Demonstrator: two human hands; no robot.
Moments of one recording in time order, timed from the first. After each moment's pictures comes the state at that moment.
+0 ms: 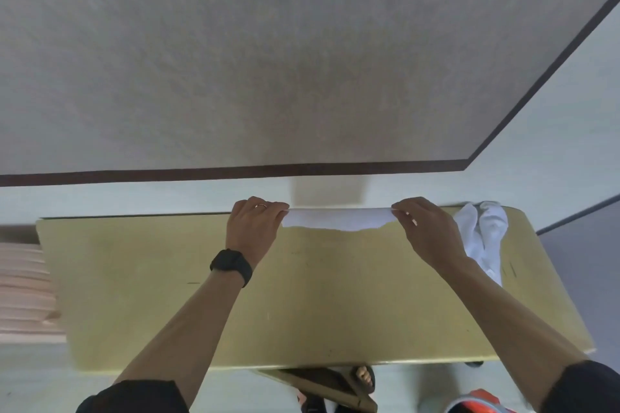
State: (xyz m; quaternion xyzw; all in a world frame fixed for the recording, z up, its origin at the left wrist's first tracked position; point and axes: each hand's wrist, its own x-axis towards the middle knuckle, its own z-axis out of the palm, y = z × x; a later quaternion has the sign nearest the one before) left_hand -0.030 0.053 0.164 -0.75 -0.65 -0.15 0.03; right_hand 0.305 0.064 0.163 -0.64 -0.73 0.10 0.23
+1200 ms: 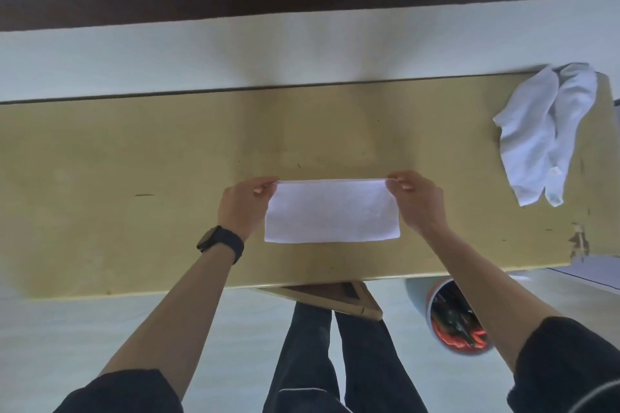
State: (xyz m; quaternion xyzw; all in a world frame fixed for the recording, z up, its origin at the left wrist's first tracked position) left_hand -0.024 -0.010 -0.038 -0.50 -0.77 -0.12 -0.38; right_hand 0.282 0.005 -0.035 -0.78 -0.42 0.43 0.15
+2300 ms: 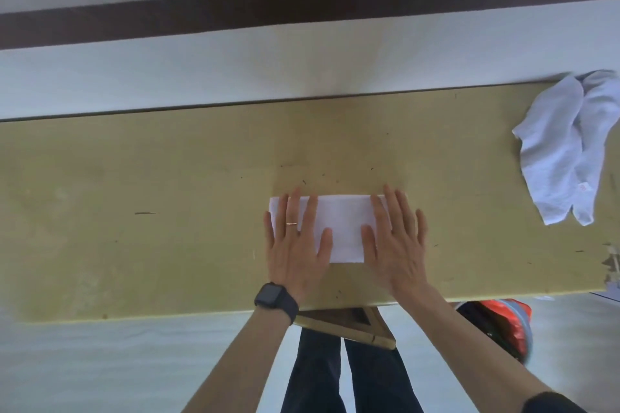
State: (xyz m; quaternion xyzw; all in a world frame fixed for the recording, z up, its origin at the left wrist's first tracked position) left_hand 0.049 -0.063 -0.073 -0.67 -0.71 -0.05 -0.19; right_hand 0.237 -0.057 -0.077 -0.69 -0.71 0.15 0.05
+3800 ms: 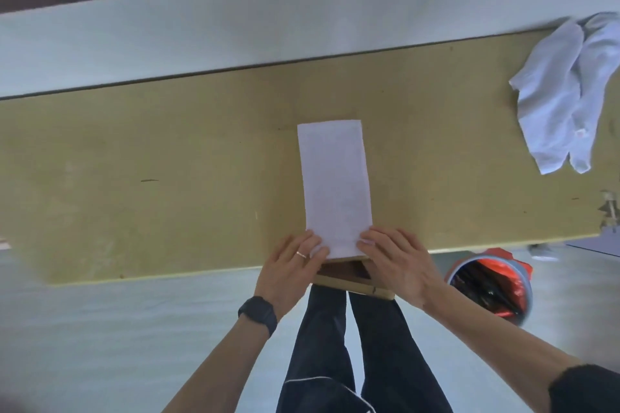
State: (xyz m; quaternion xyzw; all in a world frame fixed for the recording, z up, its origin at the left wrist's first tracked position) left_hand 0.015 -0.163 -0.080 -0.86 -0.49 -0.05 -0.13; right_hand 0.282 -0.147 -0.088 -0.45 -0.88 0.12 0.11
